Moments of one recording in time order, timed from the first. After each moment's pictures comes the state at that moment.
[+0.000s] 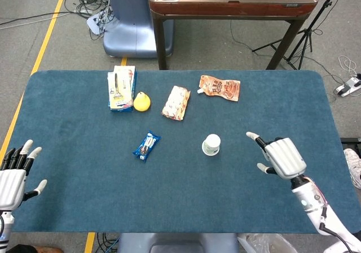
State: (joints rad) left arm -0.11 -1.12 -0.07 -1.63 1.47 1.49 0.13; right arm 0.37 -1.09 0.14 -1.79 -1.53 1.16 -0.23
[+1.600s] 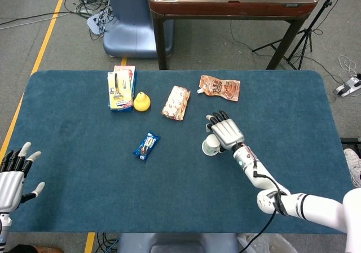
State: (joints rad) left arm -0.10 -1.11 -0.05 -1.63 1.47 1.48 0.12; right arm 0.85 -1.46 0.18 -1.47 -0.91 0.80 -0.53
